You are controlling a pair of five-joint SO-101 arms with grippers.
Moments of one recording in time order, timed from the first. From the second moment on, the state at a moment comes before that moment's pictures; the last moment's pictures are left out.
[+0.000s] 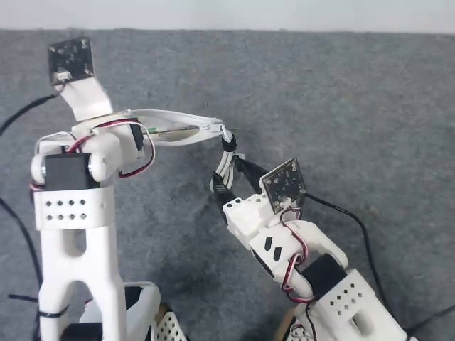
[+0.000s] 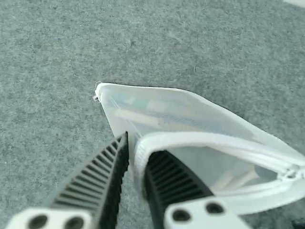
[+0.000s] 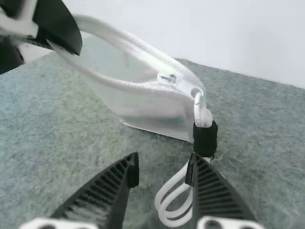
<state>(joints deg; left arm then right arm) -8.4 -32.0 17.2 78.1 16.4 -41.6 -72.2 74.6 24.2 -7.3</state>
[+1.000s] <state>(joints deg) -8.4 -32.0 17.2 78.1 16.4 -35.2 -33.8 68.8 -5.5 -3.0</state>
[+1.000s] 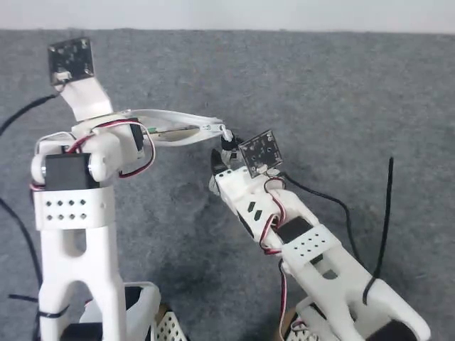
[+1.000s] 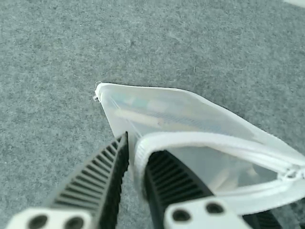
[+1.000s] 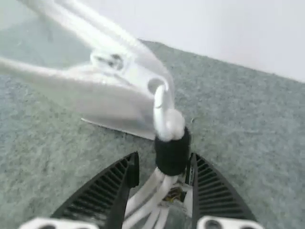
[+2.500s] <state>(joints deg) -8.4 -32.0 17.2 78.1 16.4 -34.3 -48.4 70.5 2.9 3.4</state>
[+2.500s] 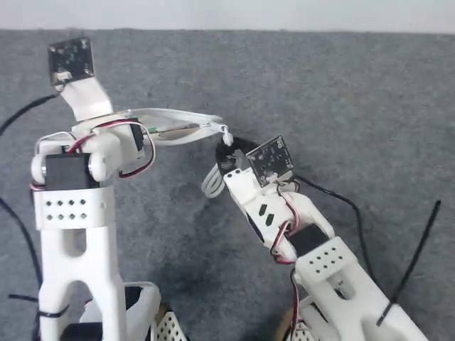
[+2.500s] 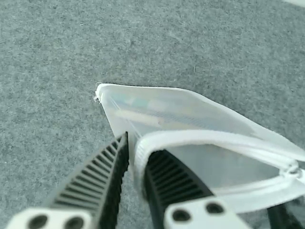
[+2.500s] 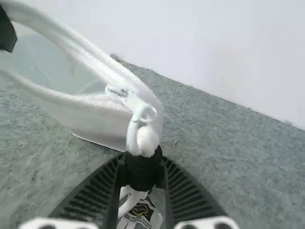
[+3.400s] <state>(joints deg) -8.3 -31.9 17.3 77.1 15.6 -51.4 -74.1 78.2 34.1 8.8</state>
